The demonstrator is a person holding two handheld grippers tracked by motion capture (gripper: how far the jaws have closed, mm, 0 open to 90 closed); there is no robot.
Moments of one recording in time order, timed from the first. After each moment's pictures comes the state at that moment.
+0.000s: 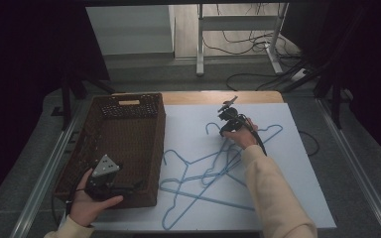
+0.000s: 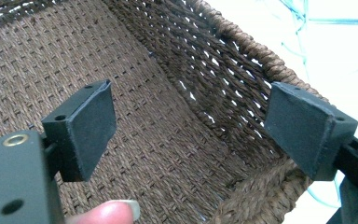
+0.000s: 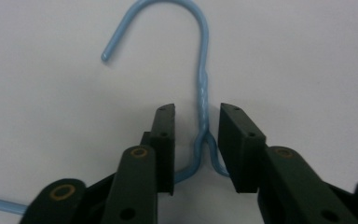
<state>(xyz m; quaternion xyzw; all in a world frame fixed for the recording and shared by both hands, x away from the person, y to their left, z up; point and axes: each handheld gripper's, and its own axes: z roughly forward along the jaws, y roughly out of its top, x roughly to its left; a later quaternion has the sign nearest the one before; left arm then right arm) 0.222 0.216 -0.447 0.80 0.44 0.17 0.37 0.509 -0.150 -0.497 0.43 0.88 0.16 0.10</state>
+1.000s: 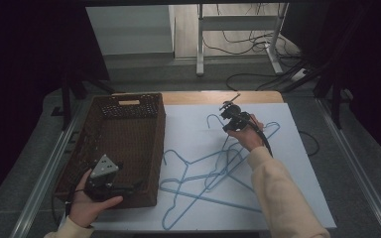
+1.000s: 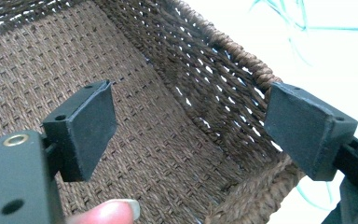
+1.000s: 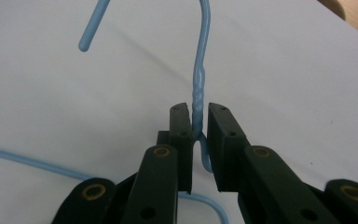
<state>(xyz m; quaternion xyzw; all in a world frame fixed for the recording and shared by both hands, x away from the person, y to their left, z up) 0.218 0.215 -0.442 0.80 0.44 0.17 0.38 0.485 -0.155 -0.459 0.38 0.89 0.19 0.15</state>
